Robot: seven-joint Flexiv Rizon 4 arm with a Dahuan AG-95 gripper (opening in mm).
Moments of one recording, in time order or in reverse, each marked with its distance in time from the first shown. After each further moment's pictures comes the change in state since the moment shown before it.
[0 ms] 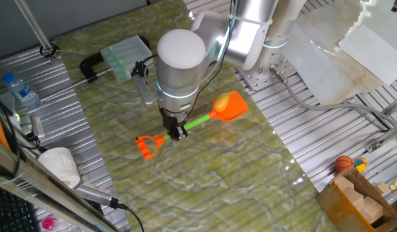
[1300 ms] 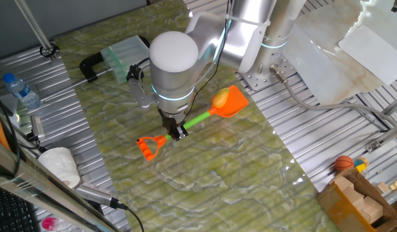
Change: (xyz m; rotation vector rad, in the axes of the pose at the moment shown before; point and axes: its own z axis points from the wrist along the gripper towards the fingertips) arm 0.001 0.000 0.000 0.003 0.054 -0.033
